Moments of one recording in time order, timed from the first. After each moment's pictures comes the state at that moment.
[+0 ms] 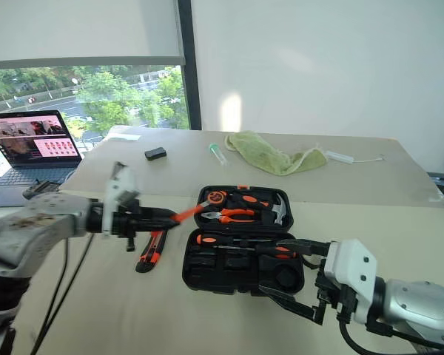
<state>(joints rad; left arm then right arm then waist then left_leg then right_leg) -0.63 0.83 -0.17 -0.24 -0.53 0.72 -1.10 0.28 -0.80 -0.44 -0.88 0.65 0.48 0.89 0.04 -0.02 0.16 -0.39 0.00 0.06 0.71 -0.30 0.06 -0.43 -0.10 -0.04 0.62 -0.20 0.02</state>
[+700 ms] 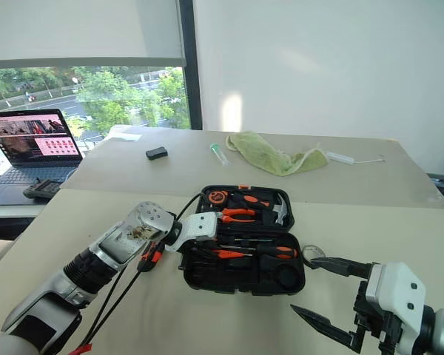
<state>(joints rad) -0.80 0.57 -0.57 0.03 -0.06 0.55 -1.18 0.52 -0.77 -0.70 -0.88 0.68 0.41 1.00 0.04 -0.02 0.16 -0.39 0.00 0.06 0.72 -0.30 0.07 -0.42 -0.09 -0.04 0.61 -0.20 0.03</state>
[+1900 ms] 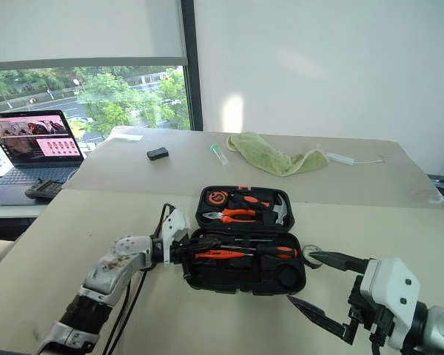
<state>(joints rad) -0.43 0.40 -0.20 0.06 -0.23 0.29 -1.01 0.49 -0.76 -0.65 -0.88 0.66 0.40 0.92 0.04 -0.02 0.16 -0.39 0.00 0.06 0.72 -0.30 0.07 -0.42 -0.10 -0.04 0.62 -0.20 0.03</state>
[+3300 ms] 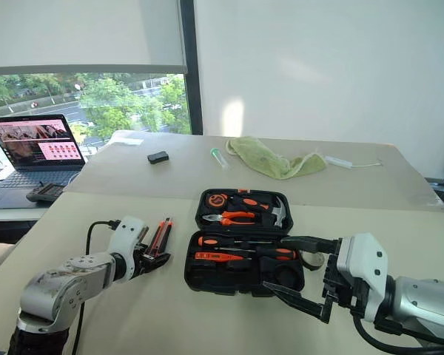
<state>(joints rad) -0.26 0.47 0.07 -0.51 -0.37 1.33 -0.25 0.26 -0.85 -0.47 -0.83 0.77 0.47 0.87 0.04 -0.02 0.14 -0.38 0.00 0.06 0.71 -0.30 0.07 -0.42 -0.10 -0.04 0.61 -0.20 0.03</state>
